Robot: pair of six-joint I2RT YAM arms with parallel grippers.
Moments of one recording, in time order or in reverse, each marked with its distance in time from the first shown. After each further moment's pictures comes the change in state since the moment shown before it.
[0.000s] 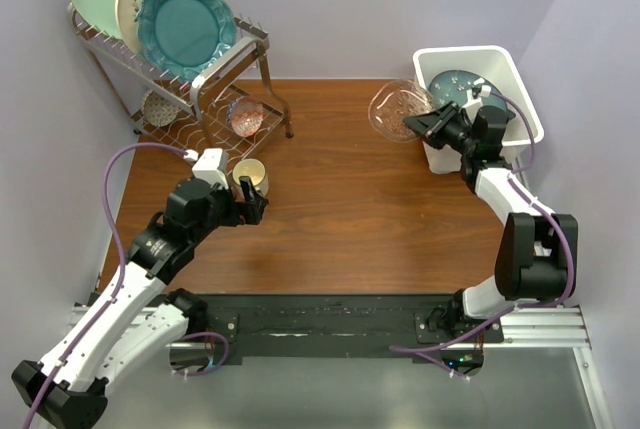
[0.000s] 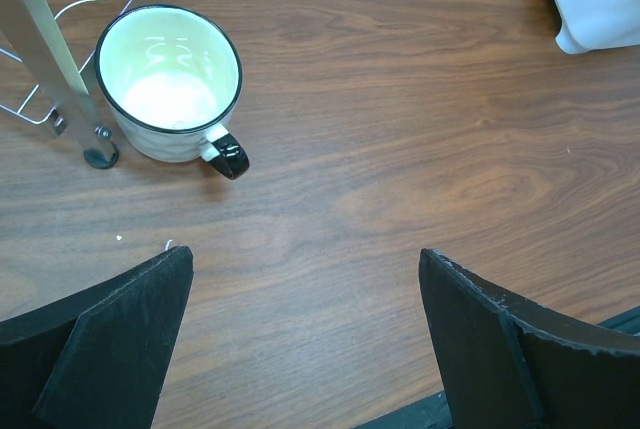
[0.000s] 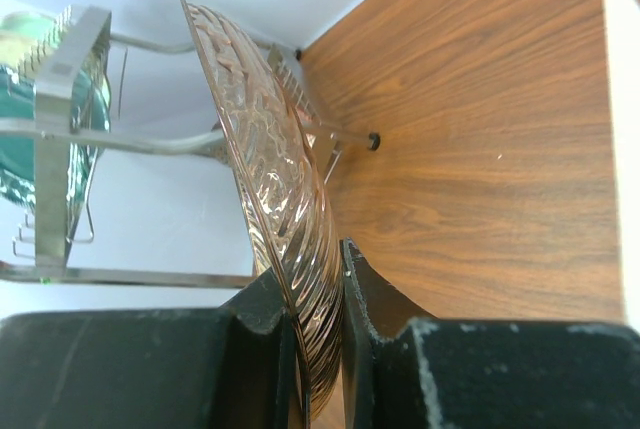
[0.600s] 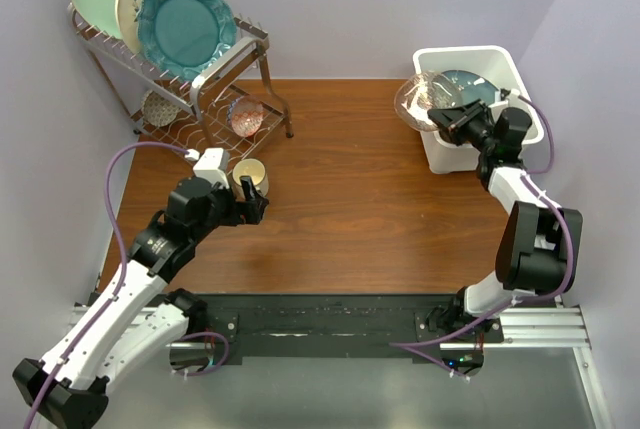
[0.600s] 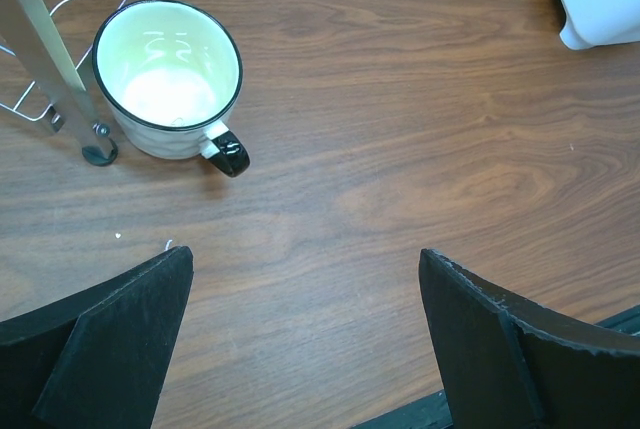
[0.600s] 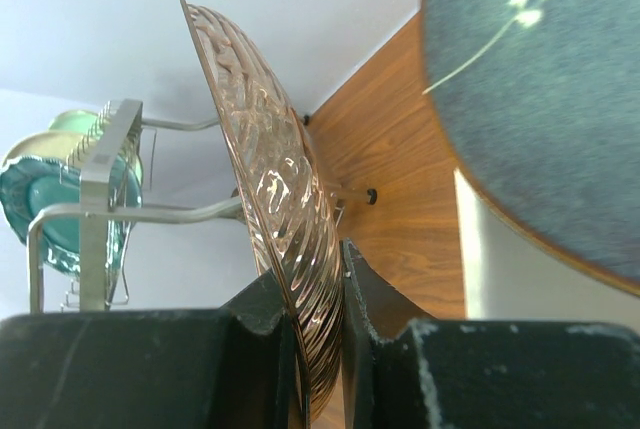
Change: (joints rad) left arm 0.007 0.012 0.000 0.000 0.011 0.000; right arm -0.144 0.050 0.005 0.101 -0.030 0.112
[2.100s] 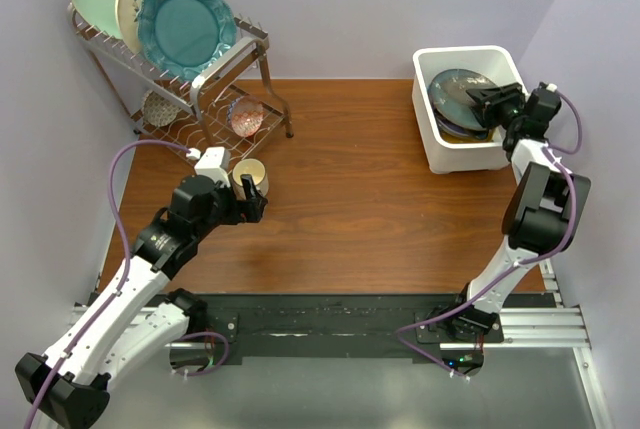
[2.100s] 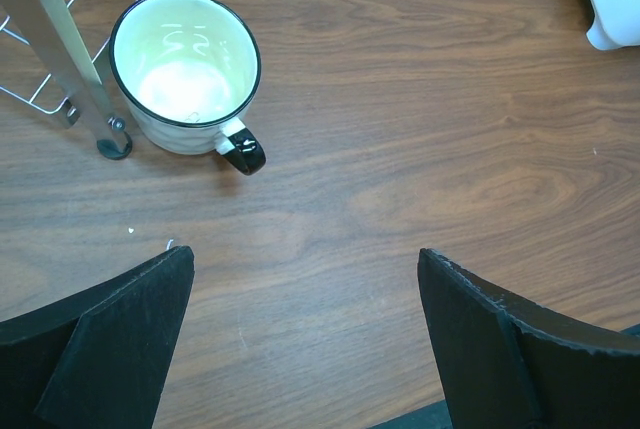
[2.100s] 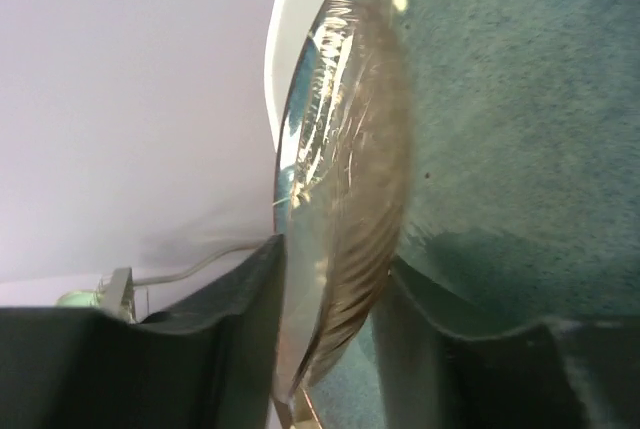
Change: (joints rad) left arm 0.007 0.031 0.000 0.000 -0.024 0.000; right arm -0.172 0.315 0.343 -0.151 0.092 0.055
